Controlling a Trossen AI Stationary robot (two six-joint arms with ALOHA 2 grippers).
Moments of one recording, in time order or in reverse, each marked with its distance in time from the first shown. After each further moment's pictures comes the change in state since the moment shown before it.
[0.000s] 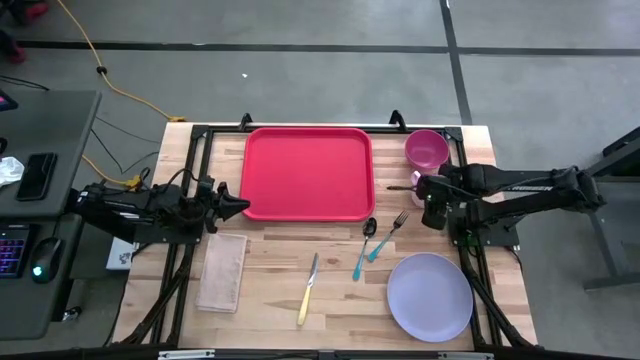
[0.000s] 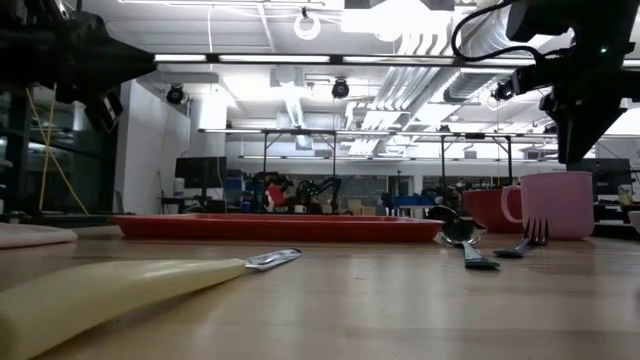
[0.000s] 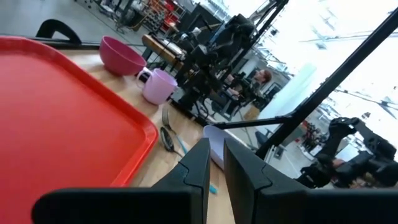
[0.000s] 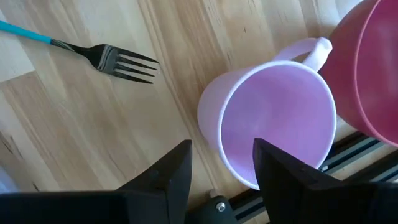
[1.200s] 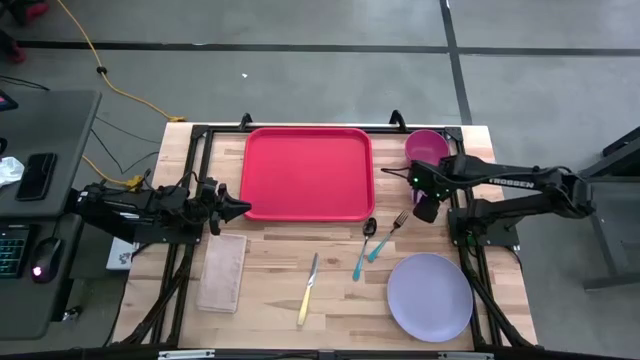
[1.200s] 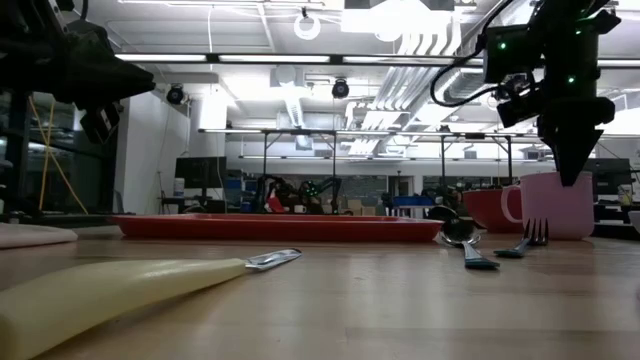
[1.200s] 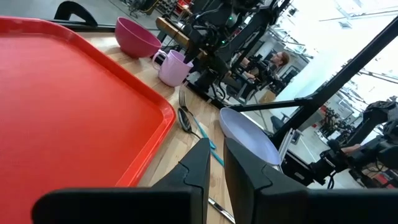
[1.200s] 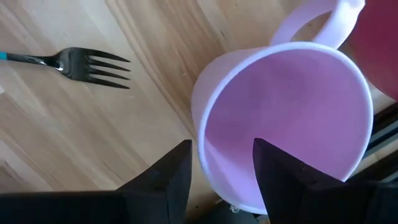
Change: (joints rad) left arm 0.000 0.000 0.000 -0.093 -0.007 0.000; right arm -0.236 0.151 -0.022 0.063 -0.112 -0.045
